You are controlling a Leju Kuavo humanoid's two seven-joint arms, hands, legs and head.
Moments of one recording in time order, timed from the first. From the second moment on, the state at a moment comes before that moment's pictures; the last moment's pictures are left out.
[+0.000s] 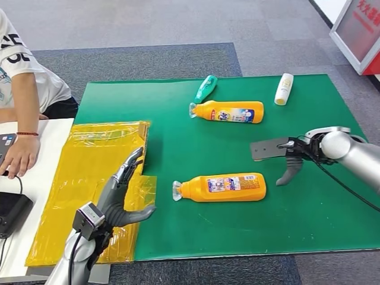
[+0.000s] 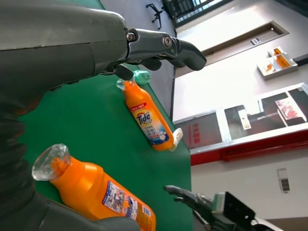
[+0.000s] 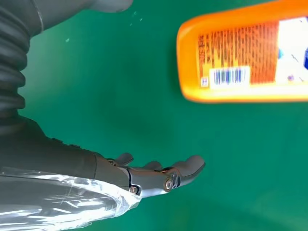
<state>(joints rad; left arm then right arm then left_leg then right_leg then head) -0.07 -0.06 -0.27 -1.47 -0.18 -0.19 -0.50 -1.13 -0.58 1.35 -1.03 -0.06 0.55 -0.07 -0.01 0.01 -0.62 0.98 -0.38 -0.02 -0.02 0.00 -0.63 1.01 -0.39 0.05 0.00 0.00</state>
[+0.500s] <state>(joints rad) -0.10 -0.07 -0.30 -1.44 -0.17 -0.19 -0.51 -0.95 -0.46 1.28 -0.94 -0.03 0.51 -0.15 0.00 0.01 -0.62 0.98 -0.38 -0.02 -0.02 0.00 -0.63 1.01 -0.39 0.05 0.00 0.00</state>
